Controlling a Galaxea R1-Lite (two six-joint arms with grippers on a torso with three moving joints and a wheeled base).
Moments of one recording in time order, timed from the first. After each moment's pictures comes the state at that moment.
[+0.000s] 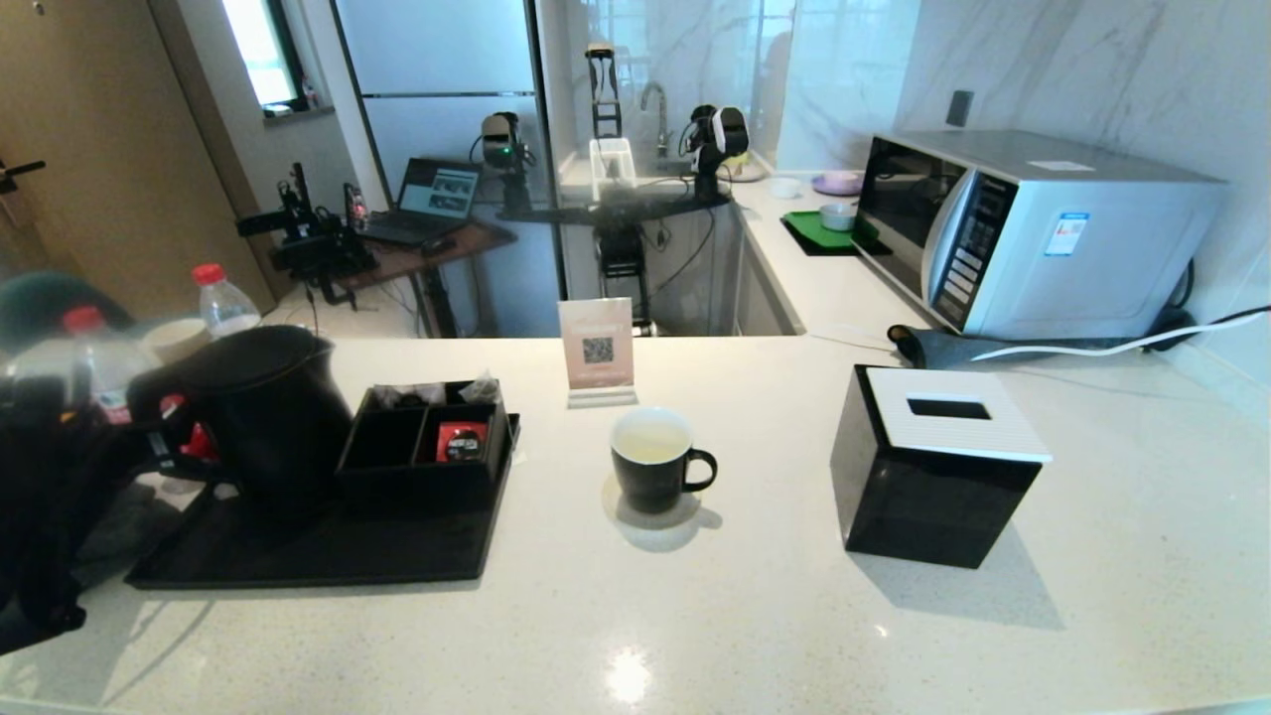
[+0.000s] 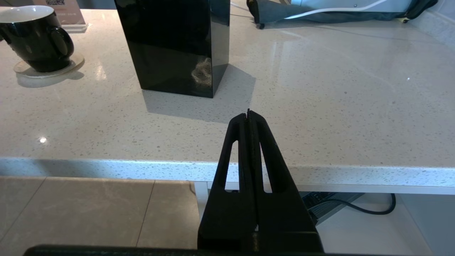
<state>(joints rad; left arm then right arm) 0.54 2.16 -0.63 -1.52 -0.17 0.06 0.00 0.00 0.00 0.00 0.01 -0.01</state>
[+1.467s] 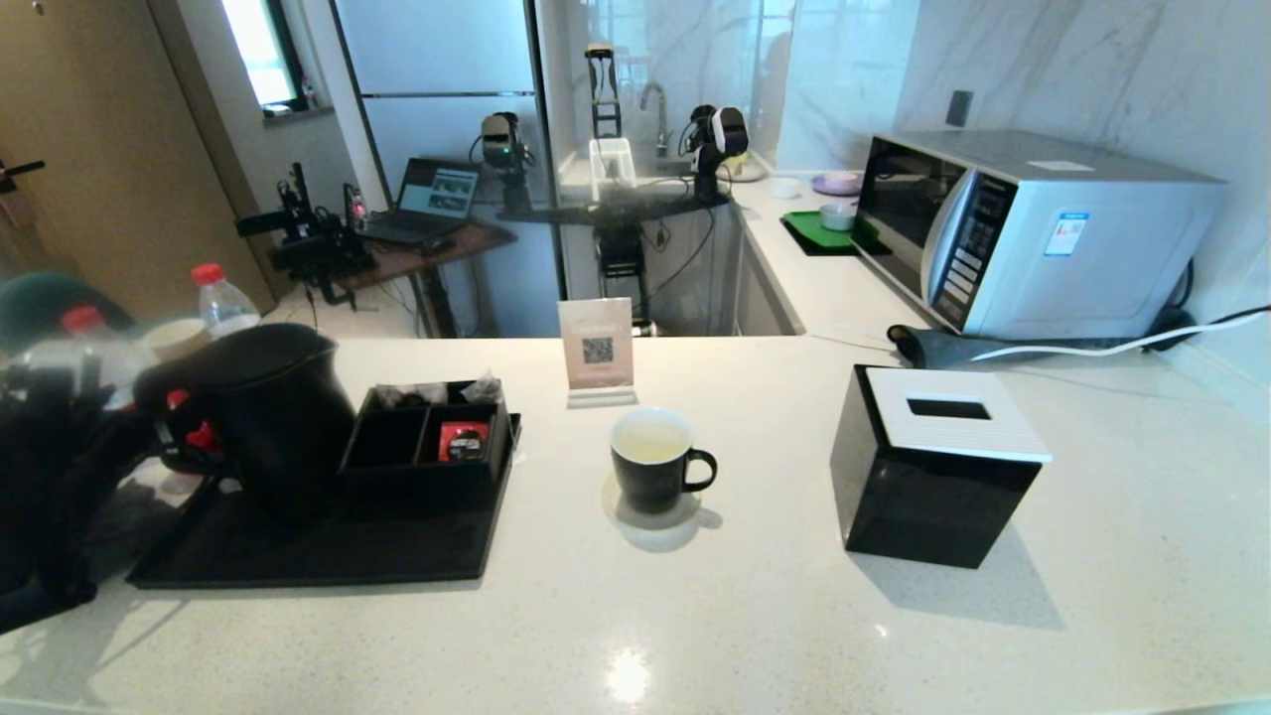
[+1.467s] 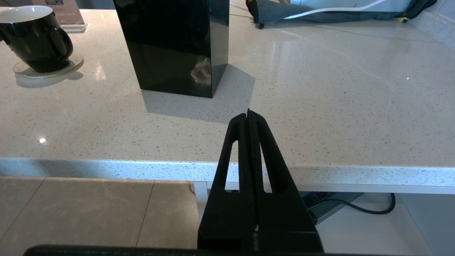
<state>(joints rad) 0.57 2.27 -0.81 -1.52 -0.32 0.07 0.00 0.00 0.00 0.00 0.01 -0.02</state>
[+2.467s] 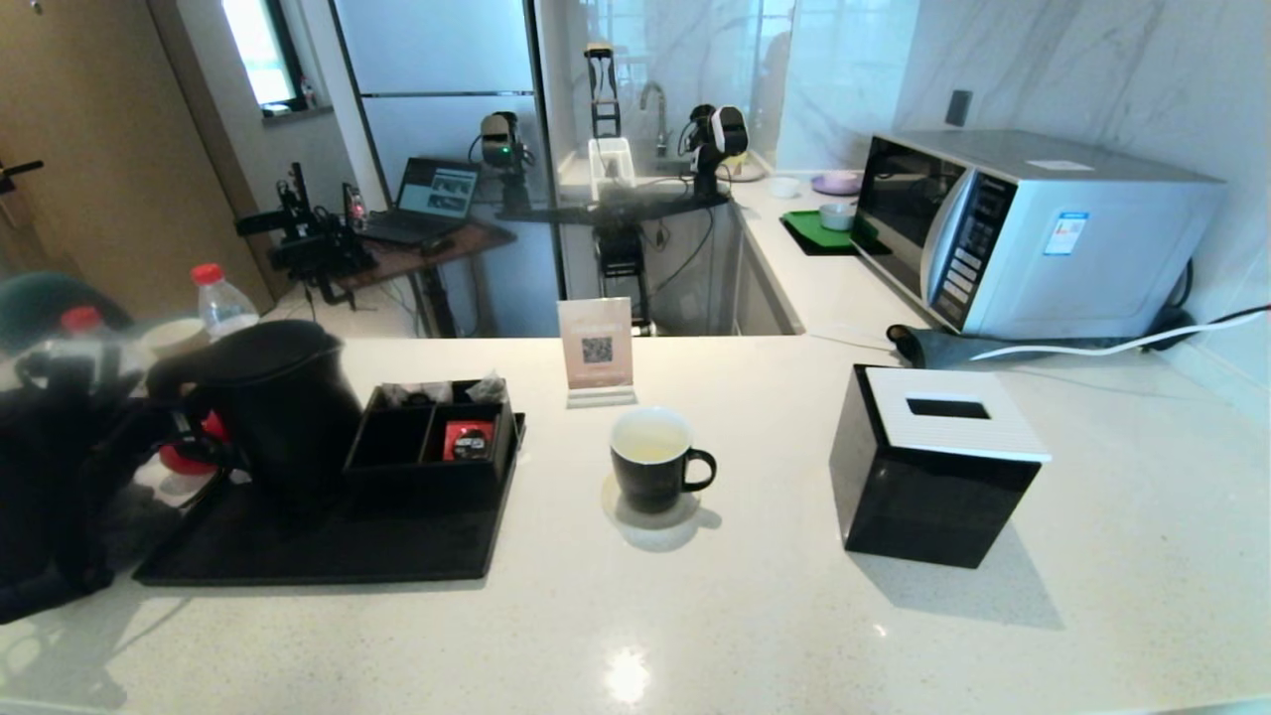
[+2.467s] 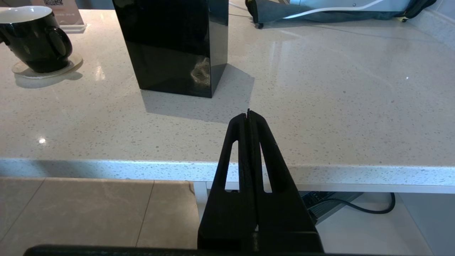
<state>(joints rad) 0.54 2.29 -0.85 -1.52 -0.32 0.07 0.00 0.00 0.00 0.00 0.01 -0.01</state>
